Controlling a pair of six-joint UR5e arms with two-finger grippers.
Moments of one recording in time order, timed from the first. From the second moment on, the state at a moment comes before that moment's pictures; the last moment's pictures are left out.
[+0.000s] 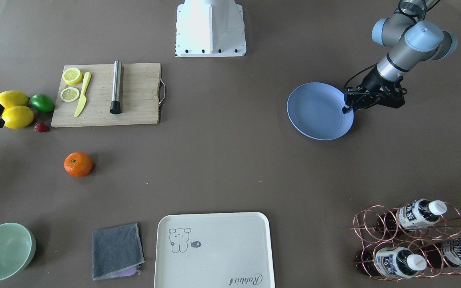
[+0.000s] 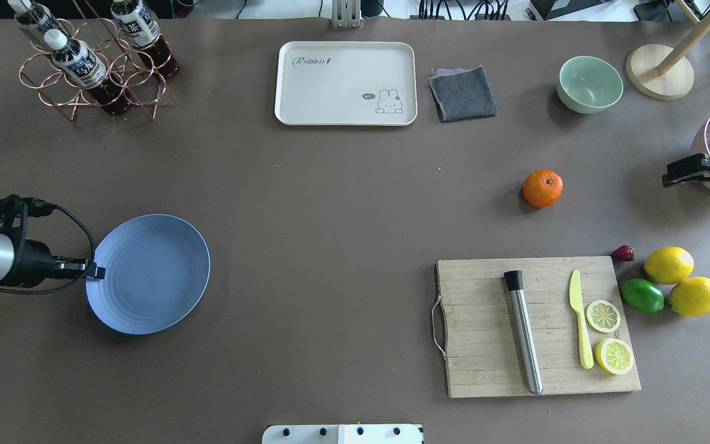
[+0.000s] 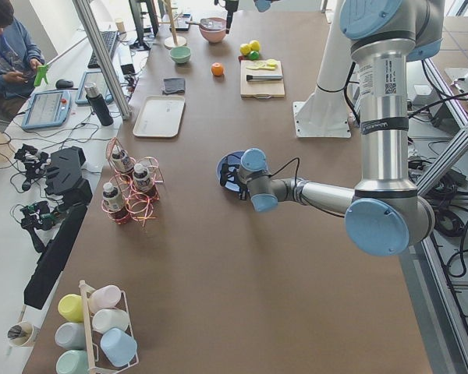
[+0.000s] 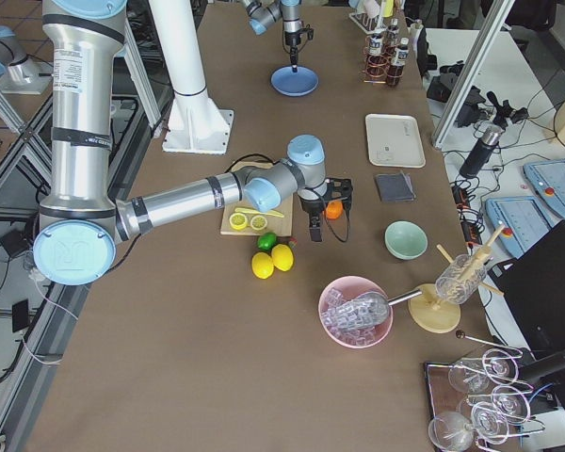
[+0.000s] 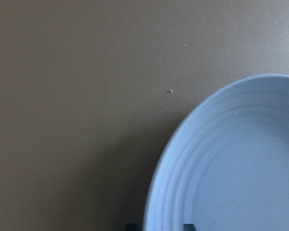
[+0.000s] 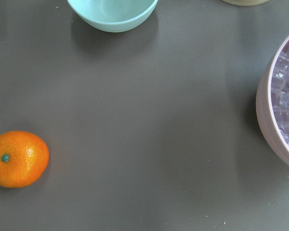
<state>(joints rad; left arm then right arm) -0.68 -1.46 -1.70 -2.58 -2.02 -1.16 1.11 -1.66 1.93 -1.25 2.13 0.75</state>
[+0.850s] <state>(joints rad) -0.72 -1.67 -1.78 -2.44 -2.13 -1.27 1.11 -1.66 1.93 -1.25 2.13 0.75</state>
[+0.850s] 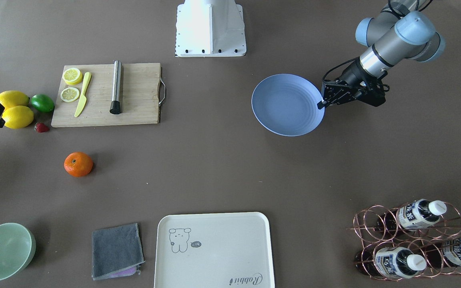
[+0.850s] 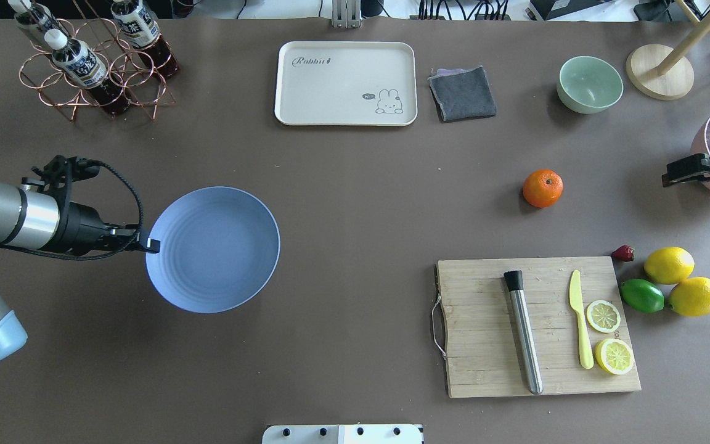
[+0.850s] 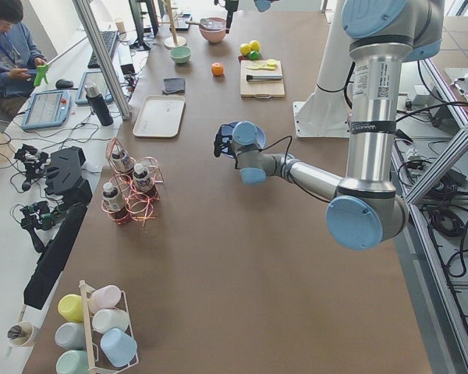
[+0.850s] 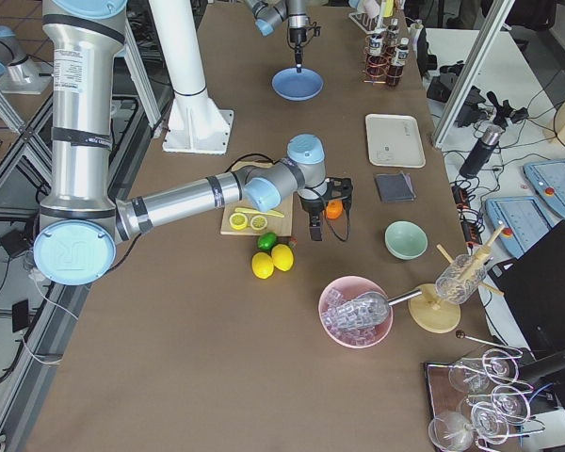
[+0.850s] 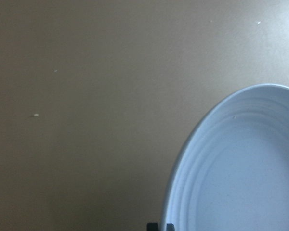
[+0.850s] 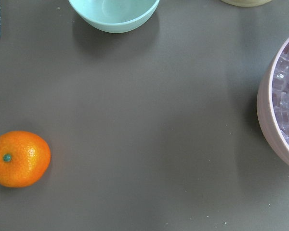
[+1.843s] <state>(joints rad) -0.59 -2.13 -1.54 -2.11 -1.94 -1.29 1.10 -1.65 1.92 -1.25 2.13 0.75</state>
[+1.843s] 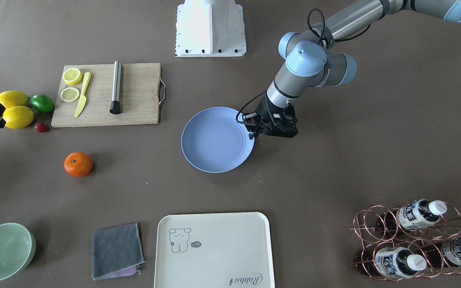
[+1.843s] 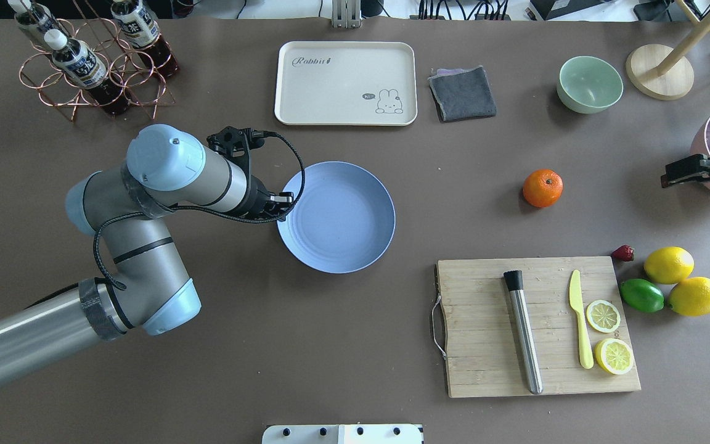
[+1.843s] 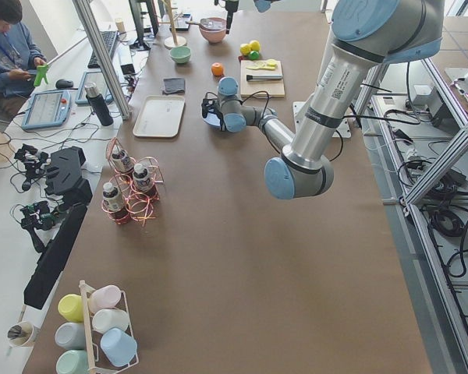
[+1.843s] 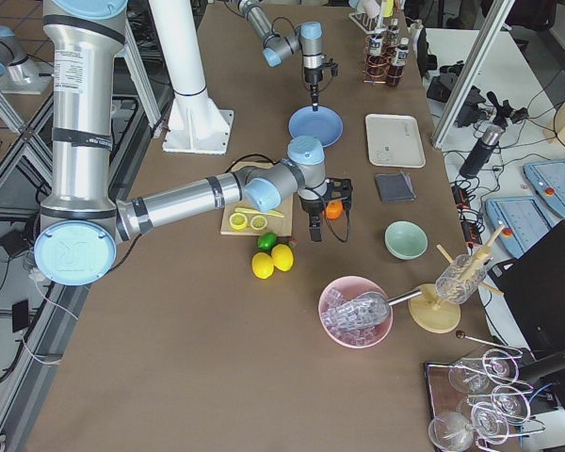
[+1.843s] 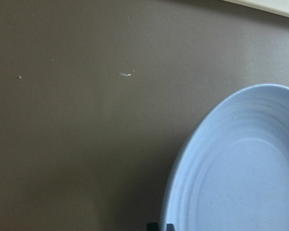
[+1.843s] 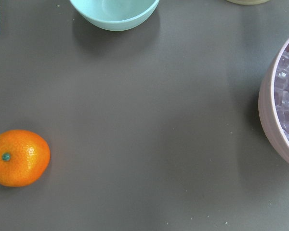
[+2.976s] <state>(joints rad) -1.04 -1.97 -1.59 -1.94 -2.28 -0.85 1.00 -1.46 1.78 -1.30 2.12 0.73</state>
